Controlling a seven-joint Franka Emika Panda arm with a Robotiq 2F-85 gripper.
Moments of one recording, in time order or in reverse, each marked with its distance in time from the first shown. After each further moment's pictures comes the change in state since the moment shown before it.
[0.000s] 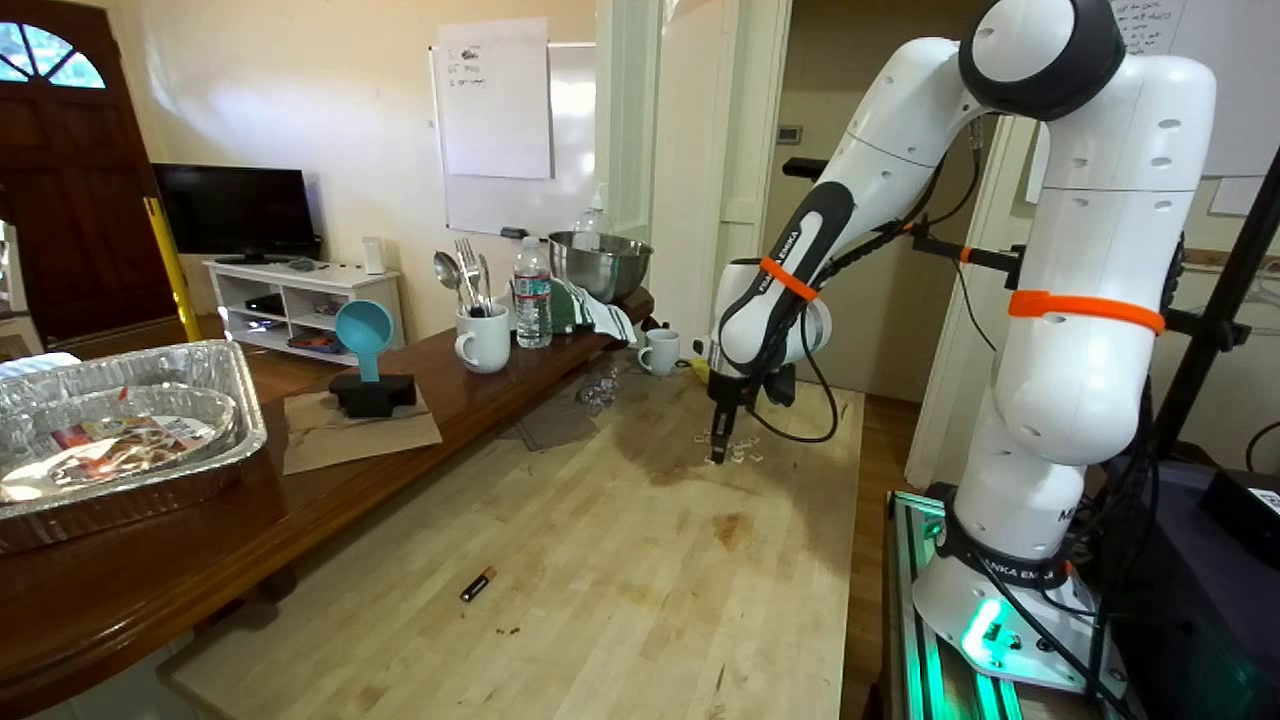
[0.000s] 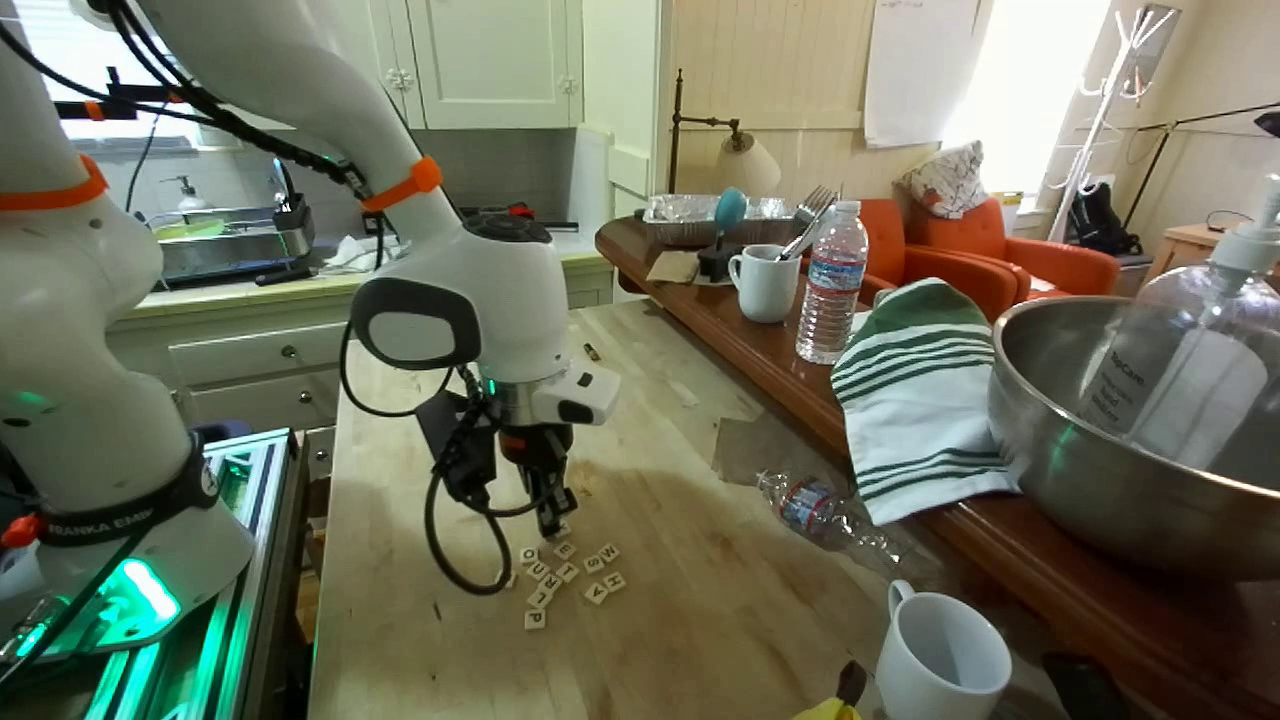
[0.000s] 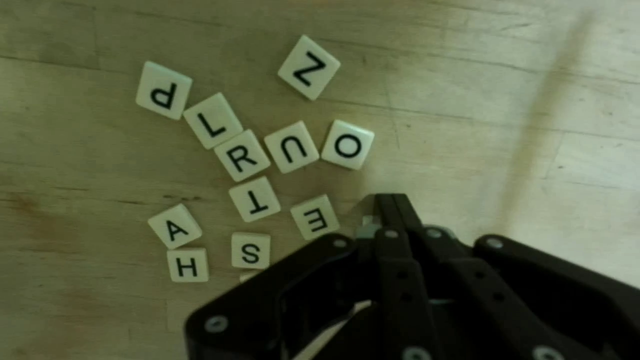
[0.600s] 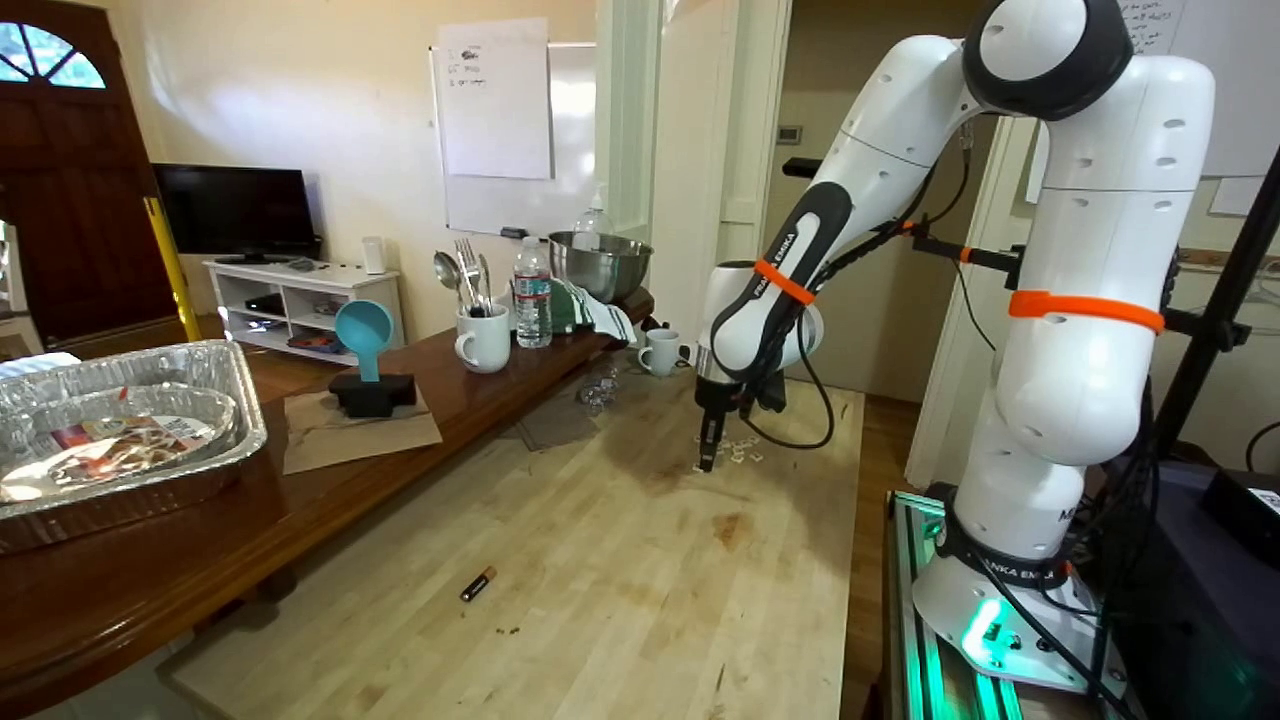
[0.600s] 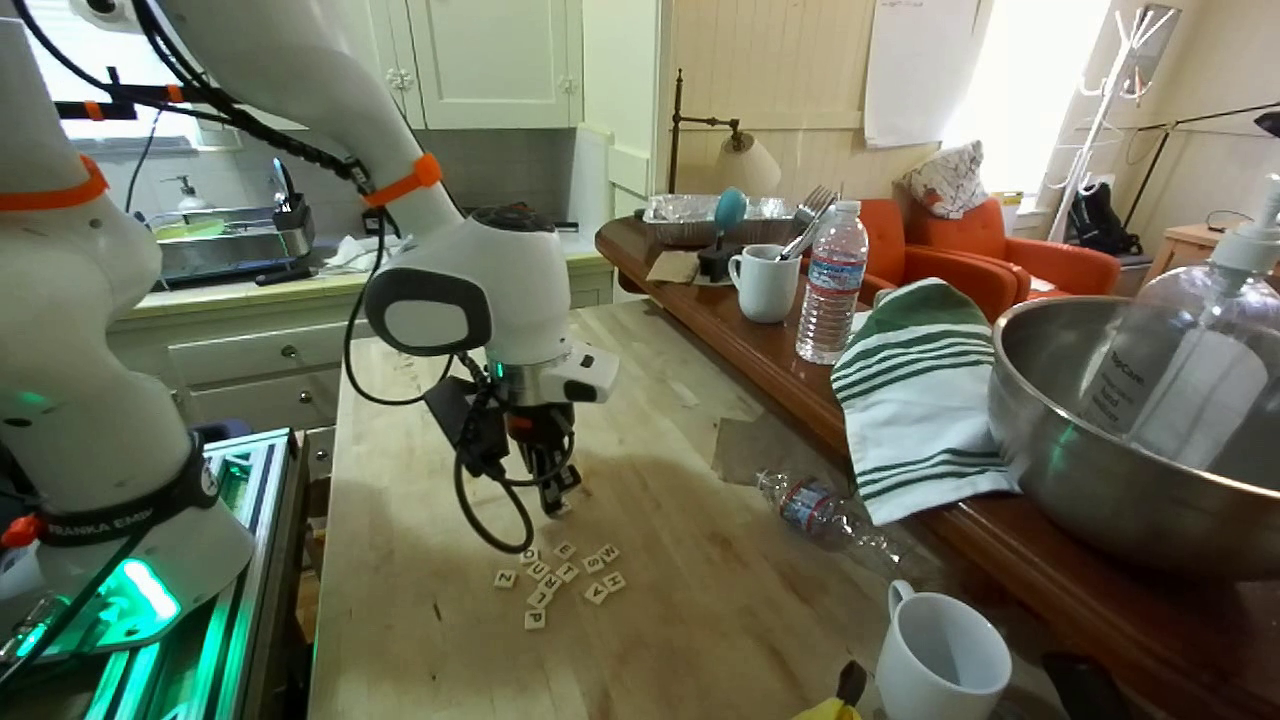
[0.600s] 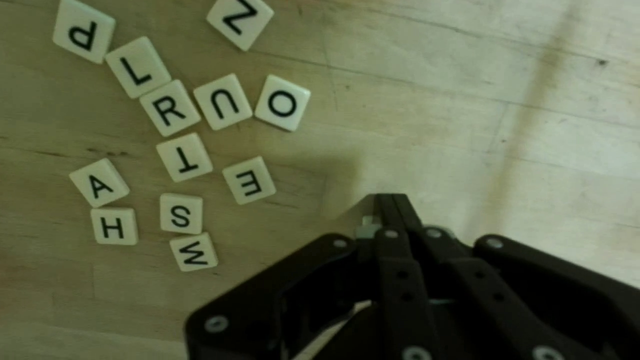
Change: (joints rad) arm 0.010 0.003 0.073 0.004 0.011 -0.001 0.011
